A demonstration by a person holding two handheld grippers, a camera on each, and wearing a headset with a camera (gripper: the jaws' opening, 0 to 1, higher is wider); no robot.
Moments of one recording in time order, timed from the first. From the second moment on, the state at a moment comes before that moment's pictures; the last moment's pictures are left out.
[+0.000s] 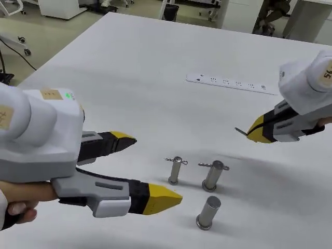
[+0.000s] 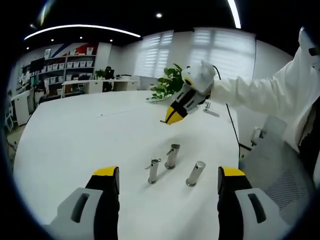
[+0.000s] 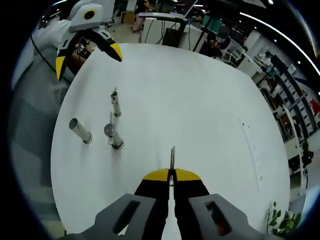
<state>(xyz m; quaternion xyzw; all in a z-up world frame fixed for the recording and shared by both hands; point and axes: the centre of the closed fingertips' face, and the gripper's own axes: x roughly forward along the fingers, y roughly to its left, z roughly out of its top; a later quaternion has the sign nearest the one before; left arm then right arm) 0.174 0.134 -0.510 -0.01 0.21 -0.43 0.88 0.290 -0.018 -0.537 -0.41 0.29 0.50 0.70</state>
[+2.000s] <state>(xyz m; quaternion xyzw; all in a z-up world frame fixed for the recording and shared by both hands) 0.195 0.055 -0.488 -0.12 0.25 -0.50 0.82 0.191 0.050 -0.497 -0.38 0.12 0.51 0.77</state>
